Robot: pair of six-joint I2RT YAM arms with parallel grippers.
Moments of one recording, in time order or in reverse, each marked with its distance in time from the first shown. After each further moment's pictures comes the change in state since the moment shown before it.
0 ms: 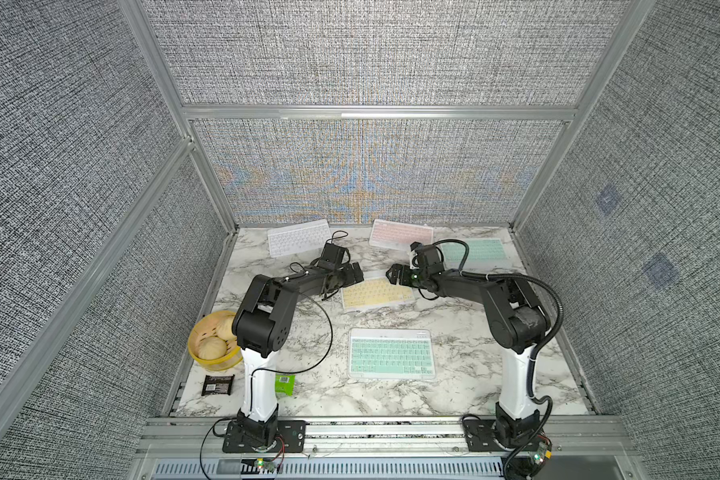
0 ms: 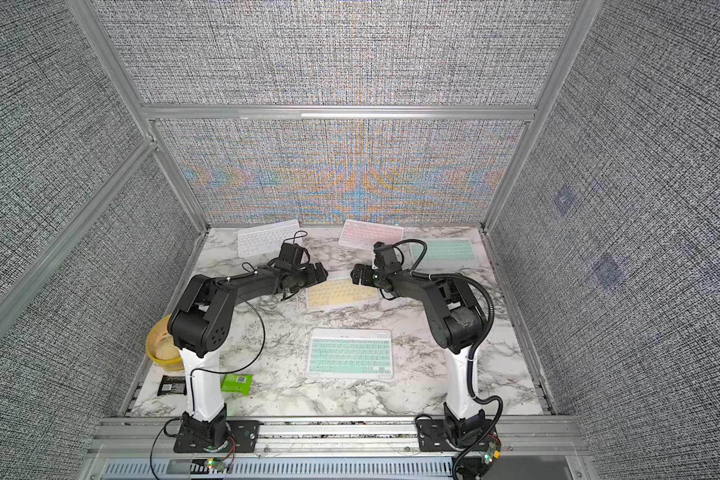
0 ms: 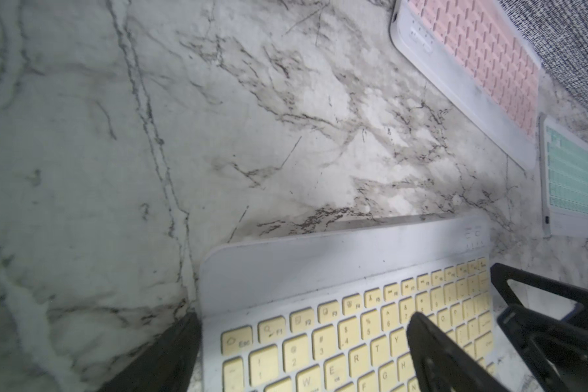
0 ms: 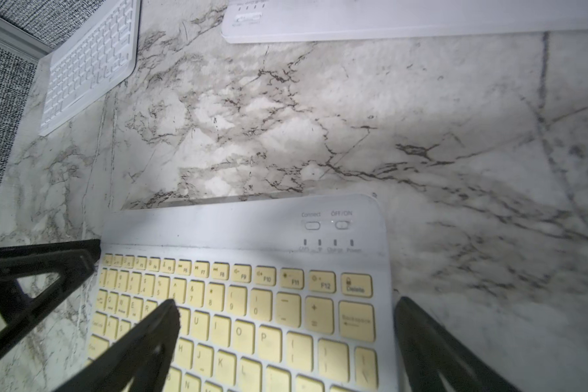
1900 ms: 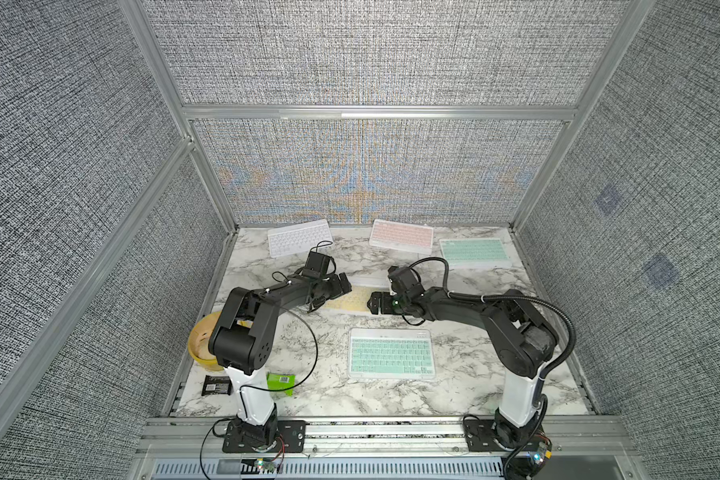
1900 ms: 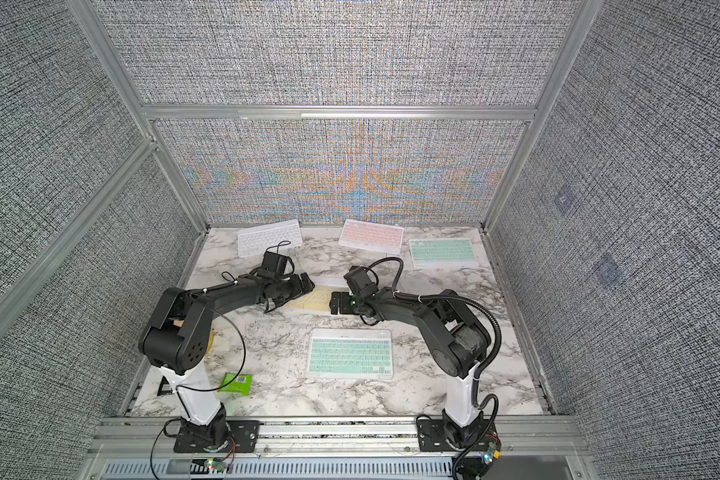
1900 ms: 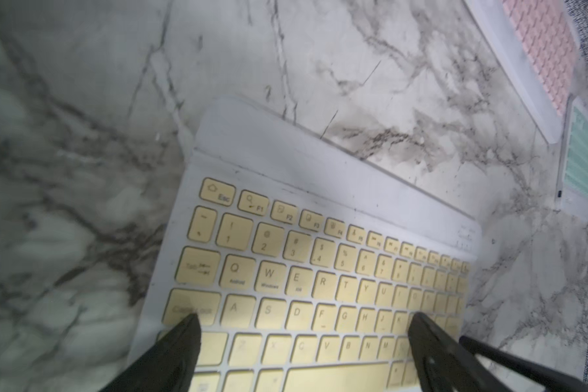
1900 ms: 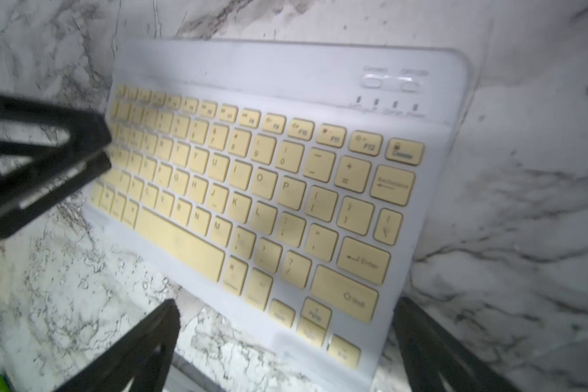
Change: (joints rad) left arm 0.064 -0.162 -0.171 -0.086 0.042 -0.018; right arm 0.269 -0.181 -0.144 -0.157 0.101 0.114
